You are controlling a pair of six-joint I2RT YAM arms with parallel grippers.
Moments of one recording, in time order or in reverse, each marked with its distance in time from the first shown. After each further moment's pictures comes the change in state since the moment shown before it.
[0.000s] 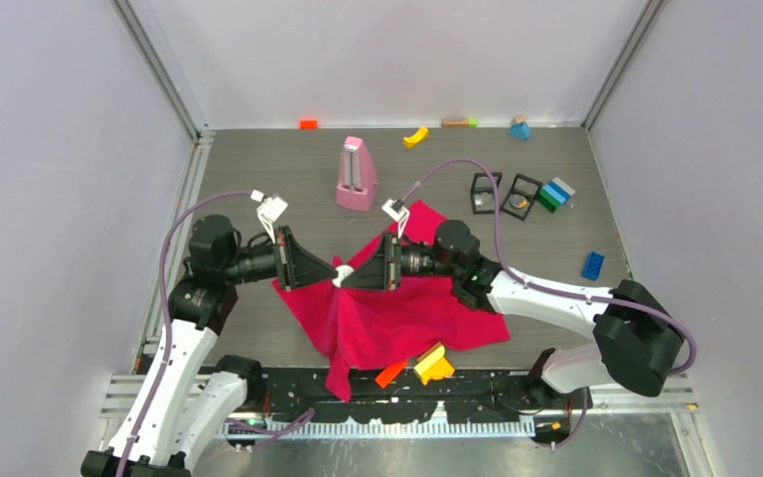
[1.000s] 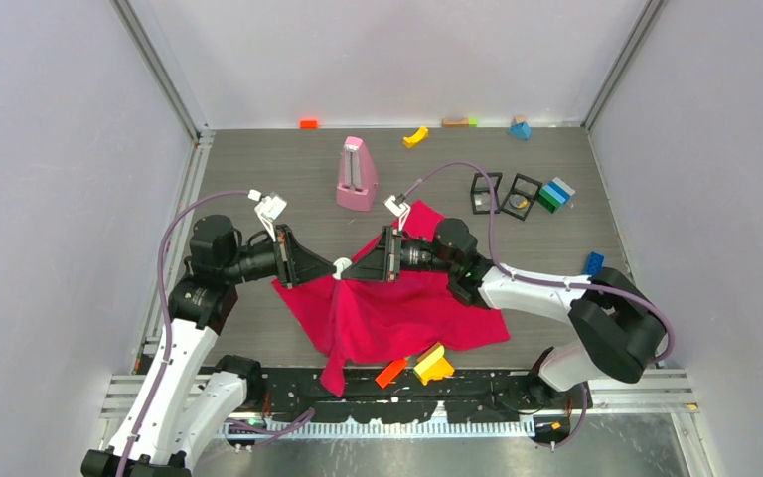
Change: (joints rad) left arm 0.001 0.003 0.000 -0.021 -0.076 0.043; right arm -0.051 0.100 -0.027 0.160 -0.013 0.163
